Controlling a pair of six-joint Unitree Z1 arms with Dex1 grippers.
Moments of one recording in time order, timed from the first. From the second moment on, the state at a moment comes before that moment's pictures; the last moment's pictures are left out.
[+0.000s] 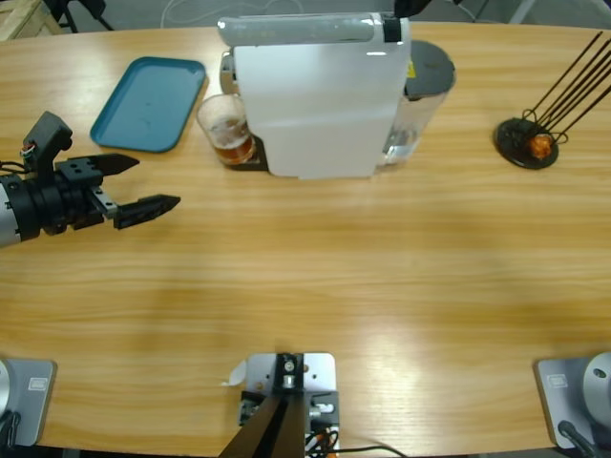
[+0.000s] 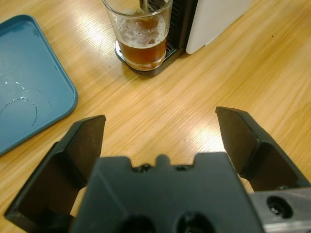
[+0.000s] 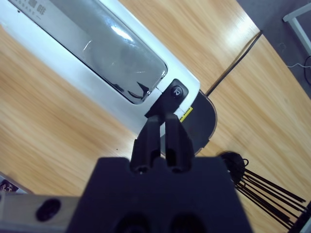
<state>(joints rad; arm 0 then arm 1) -0.74 1.38 -0.31 -0.45 -0.11 0.04 0.76 1.84 -1.92 1.07 -0.19 -0.05</state>
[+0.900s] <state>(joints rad) -0.74 1.38 -0.31 -0.45 -0.11 0.04 0.76 1.85 -1.82 0.96 -0.19 -0.05</state>
